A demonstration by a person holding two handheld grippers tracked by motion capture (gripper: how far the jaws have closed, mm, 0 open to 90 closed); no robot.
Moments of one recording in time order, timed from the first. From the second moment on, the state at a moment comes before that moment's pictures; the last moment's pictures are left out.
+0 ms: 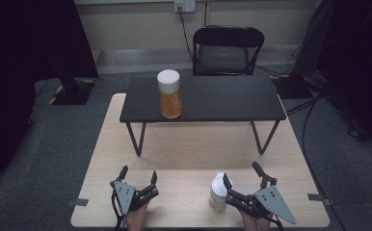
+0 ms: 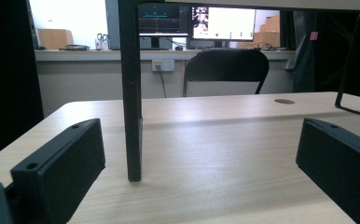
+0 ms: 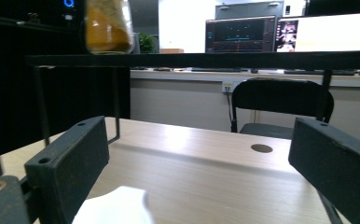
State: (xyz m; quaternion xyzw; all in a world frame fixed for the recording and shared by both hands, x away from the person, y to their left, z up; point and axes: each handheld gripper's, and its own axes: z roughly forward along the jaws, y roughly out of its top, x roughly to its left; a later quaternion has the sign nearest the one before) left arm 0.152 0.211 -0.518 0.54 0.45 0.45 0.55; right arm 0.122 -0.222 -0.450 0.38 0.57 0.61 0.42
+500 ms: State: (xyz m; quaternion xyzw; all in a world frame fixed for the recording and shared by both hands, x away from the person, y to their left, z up) left arm 0.152 0.211 -0.518 0.54 0.45 0.45 0.55; right arm 0.110 -0.201 -0.461 0.36 0.59 0.60 0.39
